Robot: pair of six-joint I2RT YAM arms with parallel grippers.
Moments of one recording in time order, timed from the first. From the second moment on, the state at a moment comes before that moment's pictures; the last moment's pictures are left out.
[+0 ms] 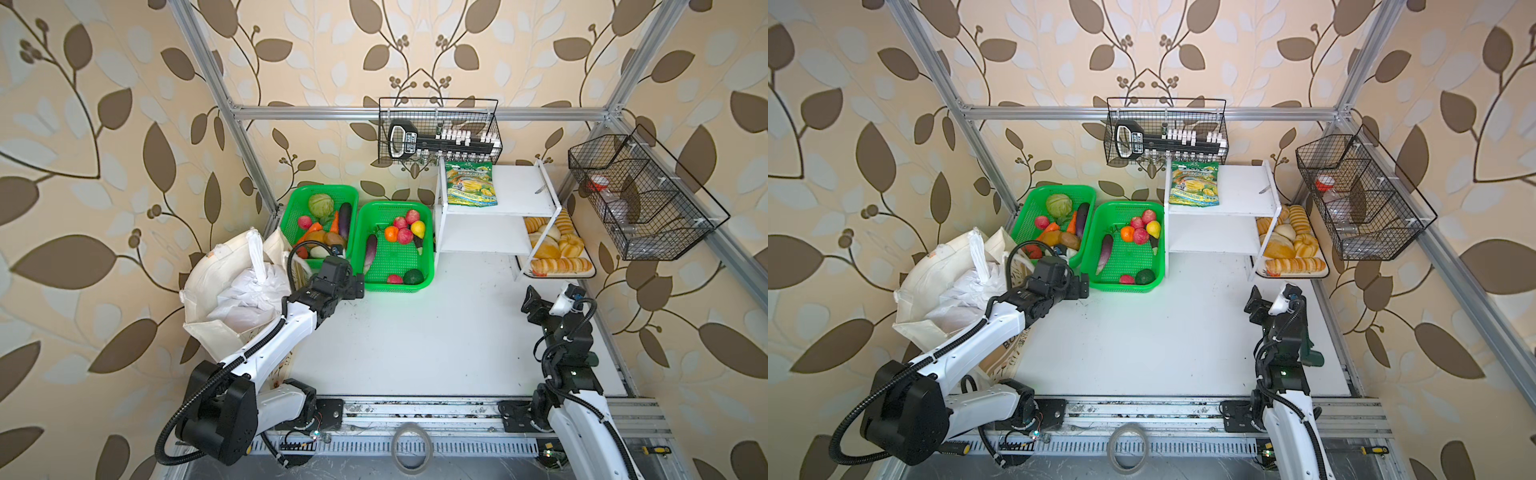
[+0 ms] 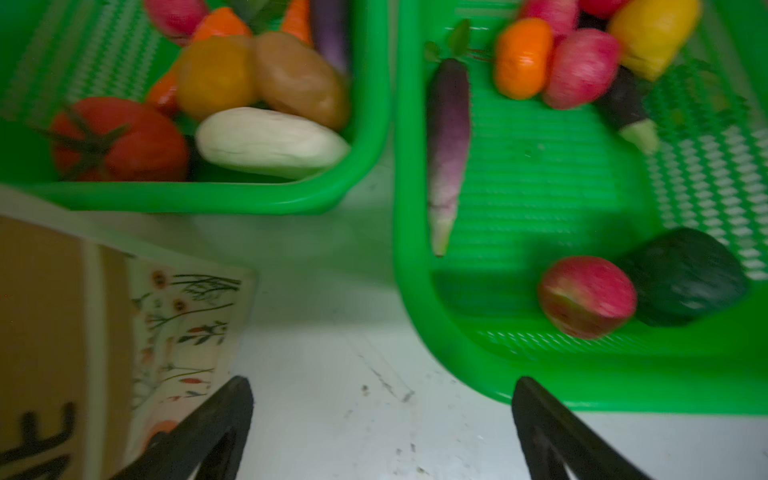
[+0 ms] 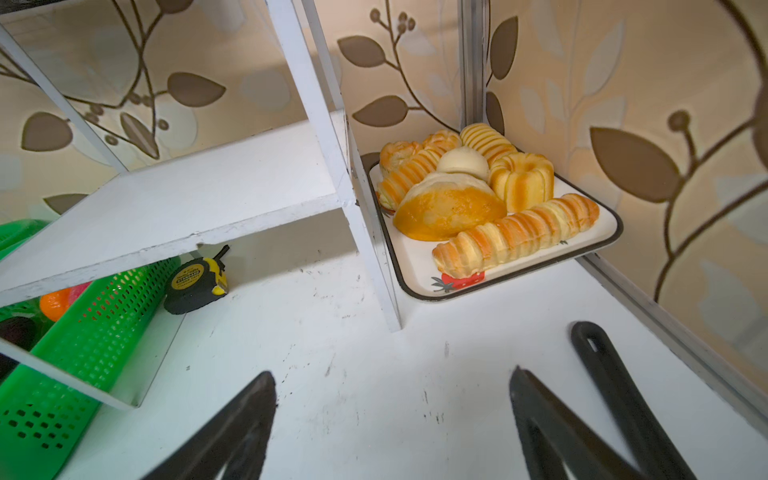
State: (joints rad) left arm -0.27 1.17 0.72 -0.30 -0.26 -0.28; right arm -0.10 0.50 0.13 0.18 0.15 0.19
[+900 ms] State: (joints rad) left arm -0.19 1.38 0.59 0.15 -0.41 -0.11; right arm -0.08 1.12 0.10 0.83 0.03 0.04
